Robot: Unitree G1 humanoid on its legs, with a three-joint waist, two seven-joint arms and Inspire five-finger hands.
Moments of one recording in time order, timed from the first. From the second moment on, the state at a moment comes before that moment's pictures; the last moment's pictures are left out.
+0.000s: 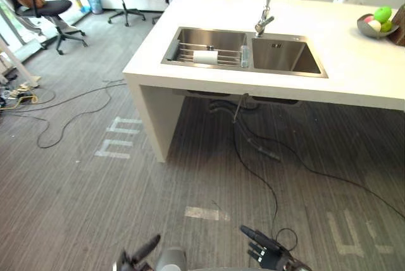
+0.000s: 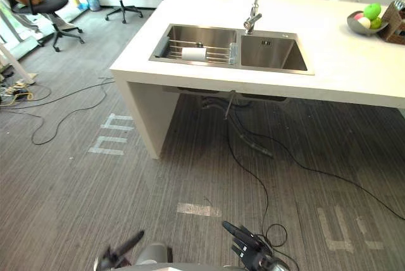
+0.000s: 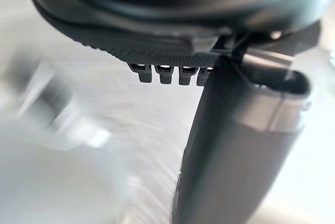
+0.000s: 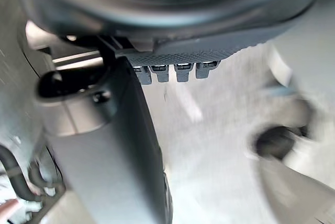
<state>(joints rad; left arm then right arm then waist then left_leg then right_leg) 0.15 0.01 0.16 0.69 -0.10 -0.12 0.33 0.08 -0.10 -0.07 0.88 0.55 0.26 0.36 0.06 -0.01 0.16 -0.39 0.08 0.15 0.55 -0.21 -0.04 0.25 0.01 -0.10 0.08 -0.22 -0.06</state>
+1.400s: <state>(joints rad) -0.18 0.63 -0.07 0.04 0.57 -0.20 0.11 0.09 -0.12 -0.03 0.87 0.40 0.33 0.42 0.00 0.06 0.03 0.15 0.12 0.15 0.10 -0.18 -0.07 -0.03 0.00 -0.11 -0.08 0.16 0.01</state>
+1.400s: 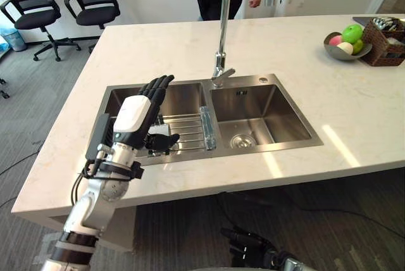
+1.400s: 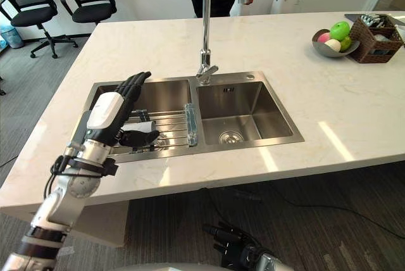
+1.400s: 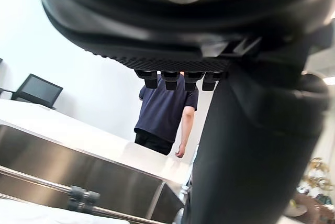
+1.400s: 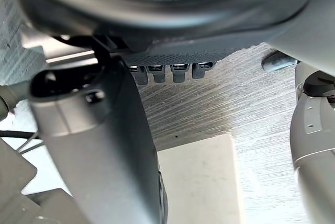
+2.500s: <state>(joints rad) -0.64 0.84 -0.30 0.66 0.38 -0.10 -0.47 0.05 -0.15 -0.08 0.85 0.35 0.33 0.47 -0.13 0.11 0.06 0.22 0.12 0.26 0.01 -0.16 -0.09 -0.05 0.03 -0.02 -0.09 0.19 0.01</state>
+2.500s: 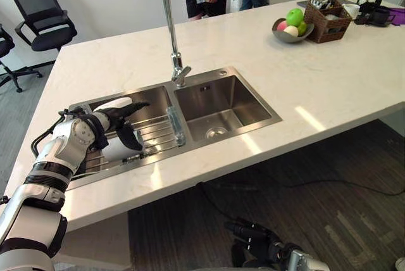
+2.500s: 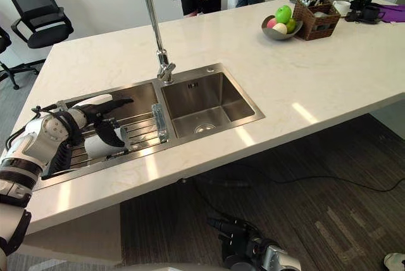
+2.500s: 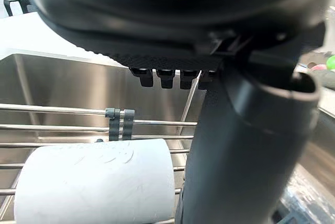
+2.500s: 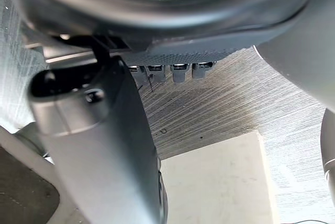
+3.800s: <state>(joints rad) -0.71 0.85 -0.22 0.81 0.45 -0.04 -0.74 0.05 -0.15 -0.12 0.85 0.35 0.32 0.52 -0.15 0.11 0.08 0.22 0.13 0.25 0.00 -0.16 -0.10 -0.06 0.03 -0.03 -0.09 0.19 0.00</state>
